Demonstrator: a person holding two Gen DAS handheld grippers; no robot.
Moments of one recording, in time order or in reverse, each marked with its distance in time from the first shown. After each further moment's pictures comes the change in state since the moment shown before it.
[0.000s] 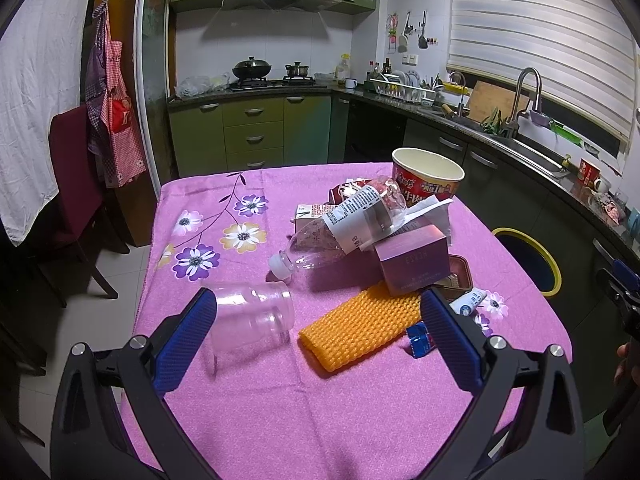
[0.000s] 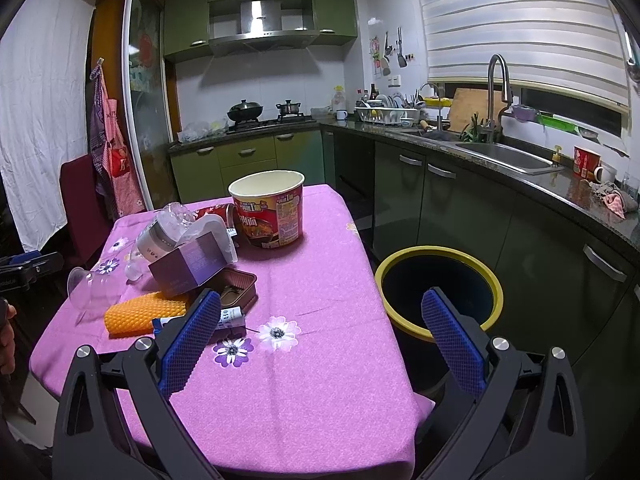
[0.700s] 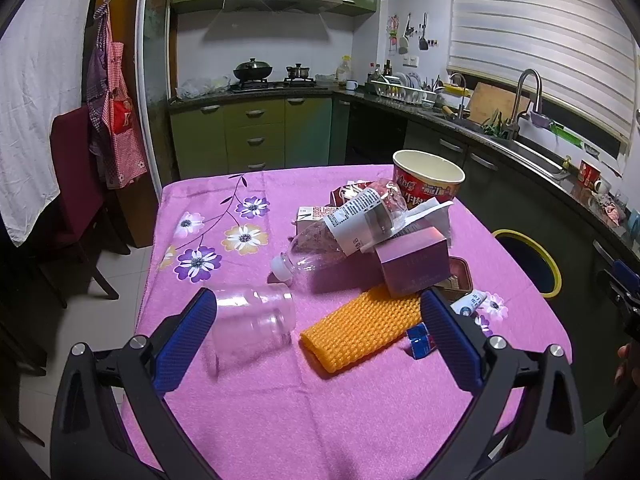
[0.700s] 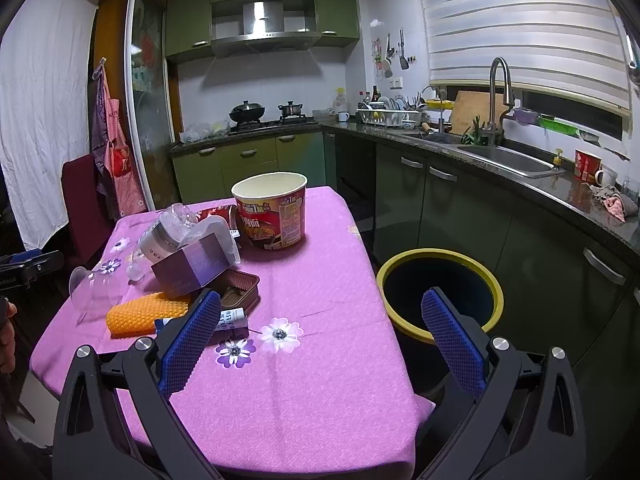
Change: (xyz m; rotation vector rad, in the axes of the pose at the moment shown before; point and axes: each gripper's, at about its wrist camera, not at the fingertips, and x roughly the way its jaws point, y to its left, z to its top) left arm -0.002 0.003 0.002 -0.006 -0.007 0.000; right arm -0.003 0.002 0.002 -0.003 -0.004 0.004
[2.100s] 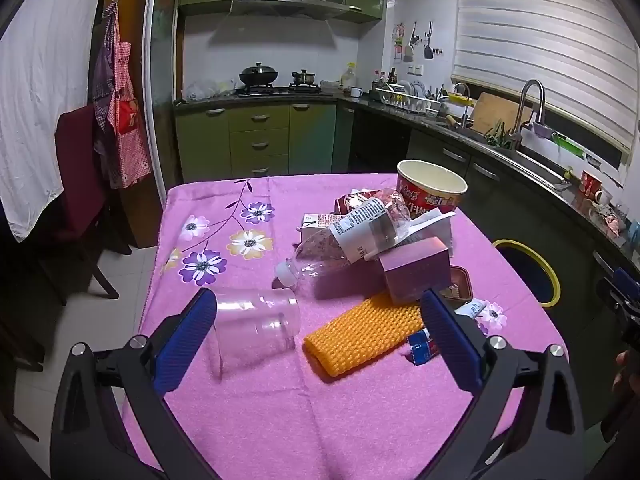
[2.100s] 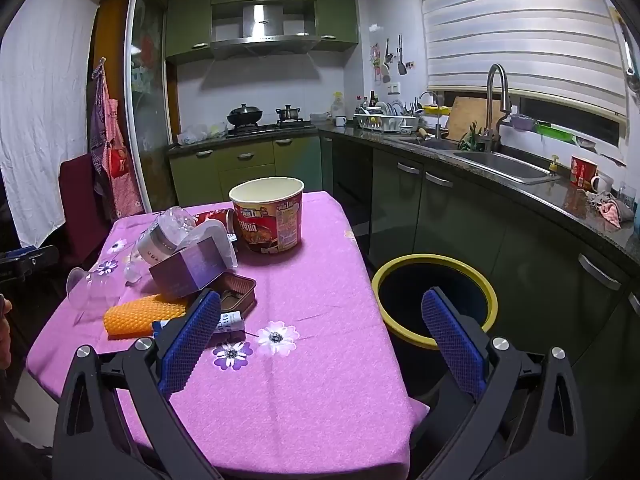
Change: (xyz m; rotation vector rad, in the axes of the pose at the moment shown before) left arm -0.007 0.006 0.004 -0.019 -0.018 0.005; right arm -0.006 0.002 0.003 -0.014 -0.016 -0.019
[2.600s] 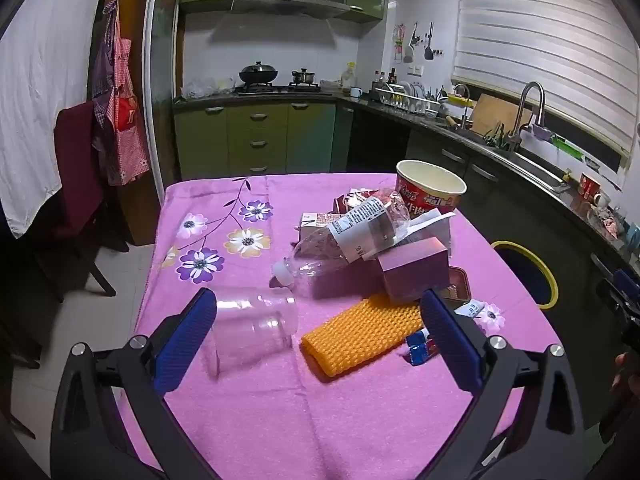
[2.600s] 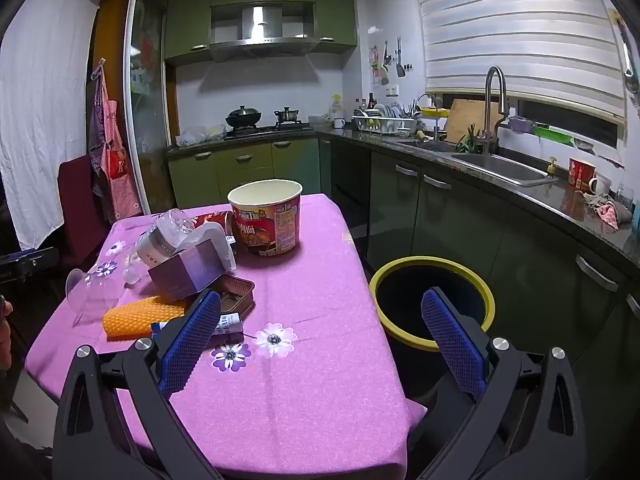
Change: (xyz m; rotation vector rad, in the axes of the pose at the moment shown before) left arm 0.002 0.000 -0.001 -0.009 -0.003 -0.004; right arm -0.001 0.001 0.000 0.006 -0.008 0.000
